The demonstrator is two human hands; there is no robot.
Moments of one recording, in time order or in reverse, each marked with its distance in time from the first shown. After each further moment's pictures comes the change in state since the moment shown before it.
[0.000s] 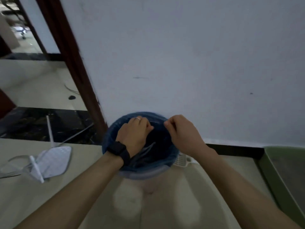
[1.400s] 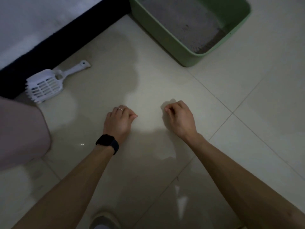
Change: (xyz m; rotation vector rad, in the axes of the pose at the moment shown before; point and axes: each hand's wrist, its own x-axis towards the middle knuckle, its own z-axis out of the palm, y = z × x) left_hand -0.172 0.213 0.304 -0.262 -0.573 0.529; right_hand -0.408 0.233 0.063 -0.091 0.299 1.051
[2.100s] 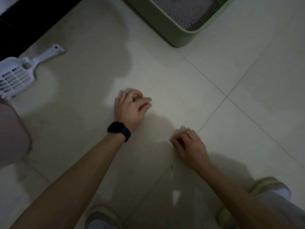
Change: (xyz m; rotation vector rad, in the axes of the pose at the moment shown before) left_hand 0.024 0.049 0.041 -0.206 -0.005 0.067; right_hand -0.125 0.067 0.005 -0.095 -0.001 -0.060
